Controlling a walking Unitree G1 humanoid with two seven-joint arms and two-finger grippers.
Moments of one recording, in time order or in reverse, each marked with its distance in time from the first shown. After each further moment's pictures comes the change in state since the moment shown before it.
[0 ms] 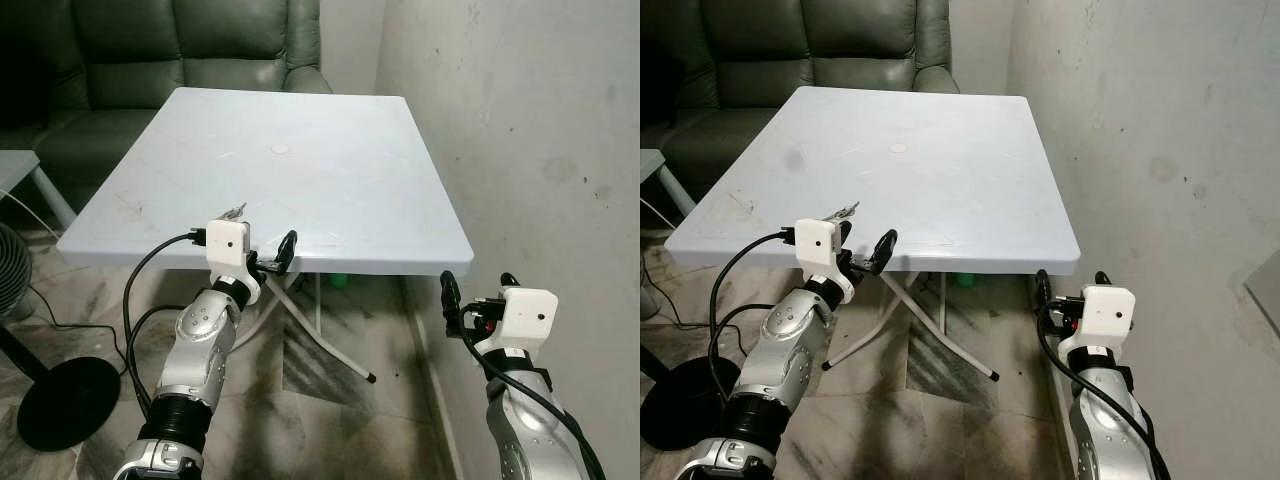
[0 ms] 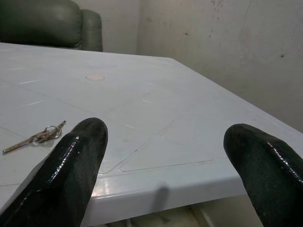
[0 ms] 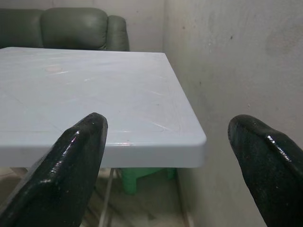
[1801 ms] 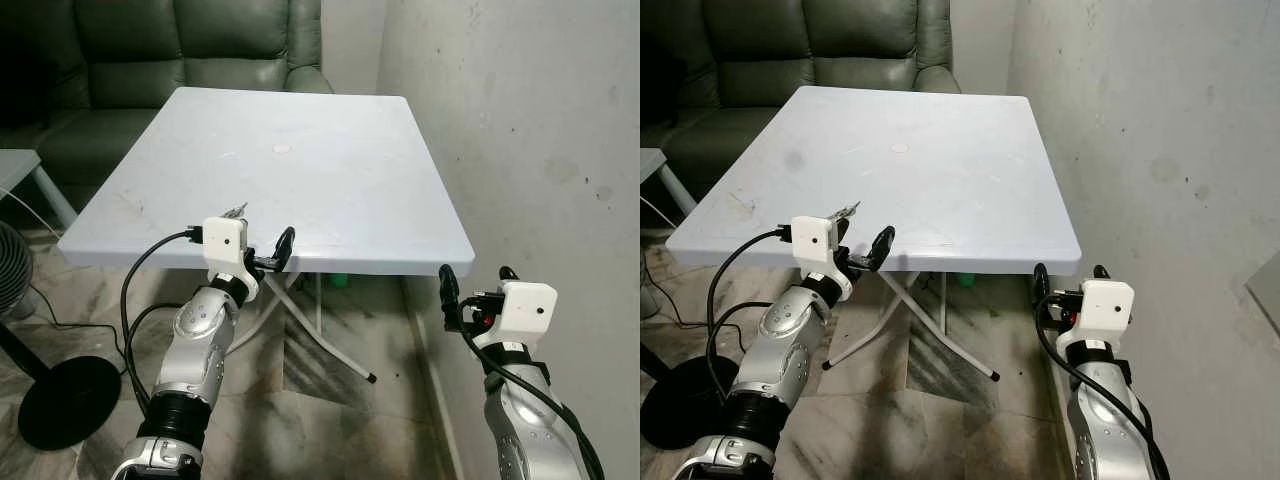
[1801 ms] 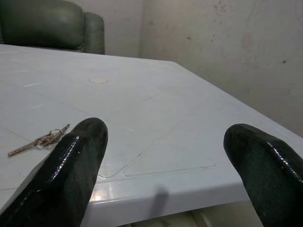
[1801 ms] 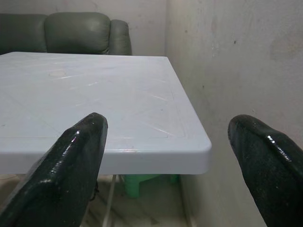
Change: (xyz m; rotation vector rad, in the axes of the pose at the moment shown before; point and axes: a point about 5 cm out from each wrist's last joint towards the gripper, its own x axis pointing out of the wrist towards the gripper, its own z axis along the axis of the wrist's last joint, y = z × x) left arm 0.001 0.002 0.004 -0.009 -0.013 0.005; right arm 0.003 0.003 0.003 0.008 -0.013 0.004
